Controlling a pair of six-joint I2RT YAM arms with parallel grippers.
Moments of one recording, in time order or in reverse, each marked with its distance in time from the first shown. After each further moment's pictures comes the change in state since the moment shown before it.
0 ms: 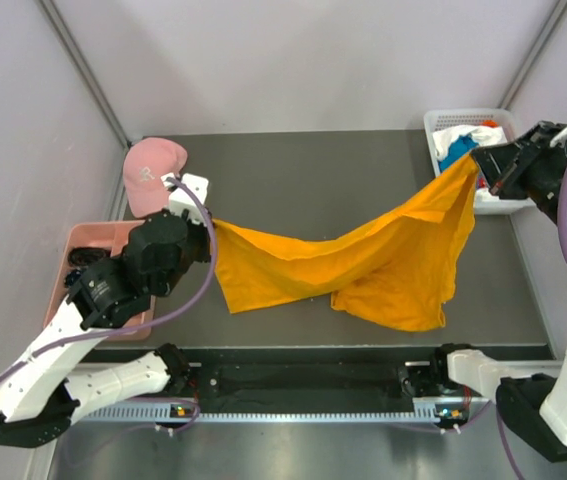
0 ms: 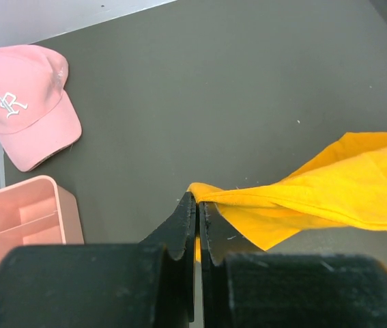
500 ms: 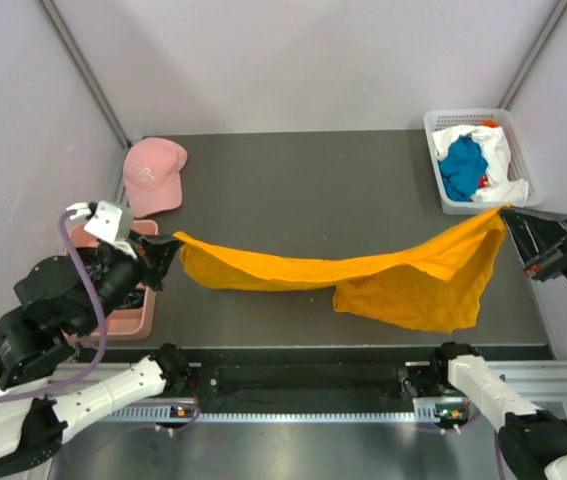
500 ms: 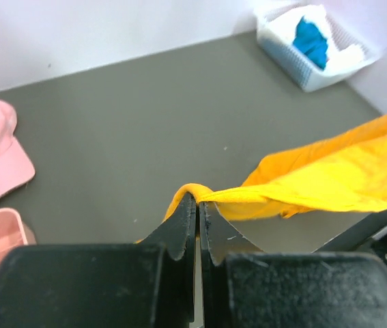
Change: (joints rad) left arm 0.000 -0.232 0.101 -0.082 0.215 -0.007; right arm 0.000 -0.205 0.052 -0.120 -0.056 -0.003
